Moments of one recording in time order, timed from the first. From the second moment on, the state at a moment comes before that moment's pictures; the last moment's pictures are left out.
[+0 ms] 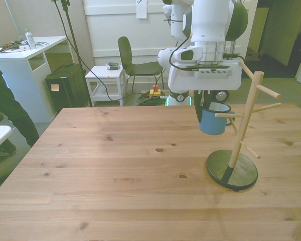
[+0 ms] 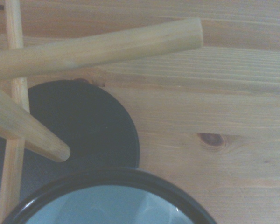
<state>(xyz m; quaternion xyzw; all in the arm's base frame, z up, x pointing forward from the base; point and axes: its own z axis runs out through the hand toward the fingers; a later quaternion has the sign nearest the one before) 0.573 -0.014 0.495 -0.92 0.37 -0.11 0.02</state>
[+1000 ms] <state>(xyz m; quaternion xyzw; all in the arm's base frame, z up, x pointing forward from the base) 0.576 -0.019 0.491 -0.92 0.38 -0.11 0.03</state>
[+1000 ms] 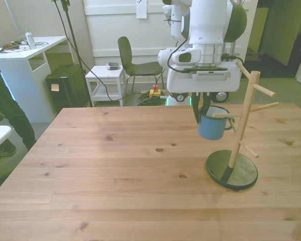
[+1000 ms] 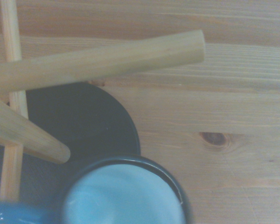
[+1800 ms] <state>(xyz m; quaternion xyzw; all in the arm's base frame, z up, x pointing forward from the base) 0.530 -0.033 0.511 -0.92 0.37 -0.11 0.05</state>
